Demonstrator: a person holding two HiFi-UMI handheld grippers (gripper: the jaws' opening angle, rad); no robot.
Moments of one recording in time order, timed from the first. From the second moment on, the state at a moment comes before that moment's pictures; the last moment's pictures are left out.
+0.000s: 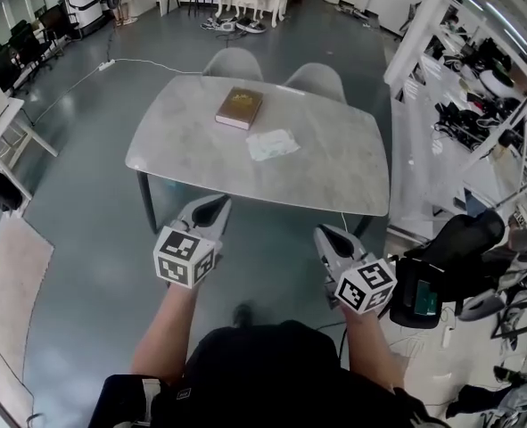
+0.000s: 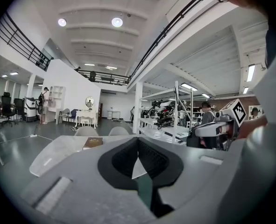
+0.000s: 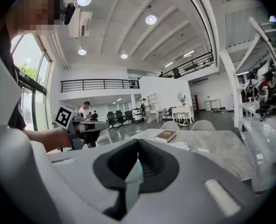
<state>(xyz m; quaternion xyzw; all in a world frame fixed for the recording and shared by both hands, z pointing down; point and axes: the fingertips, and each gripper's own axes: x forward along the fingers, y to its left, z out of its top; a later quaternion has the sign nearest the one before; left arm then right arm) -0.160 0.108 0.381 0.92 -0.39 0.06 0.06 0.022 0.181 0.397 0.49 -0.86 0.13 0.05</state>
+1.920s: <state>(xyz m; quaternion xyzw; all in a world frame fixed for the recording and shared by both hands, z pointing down) -0.038 -0.213 0.455 0.90 -0.39 0.17 0.11 0.104 -0.179 0.480 0.41 -0.88 0.23 0.10</state>
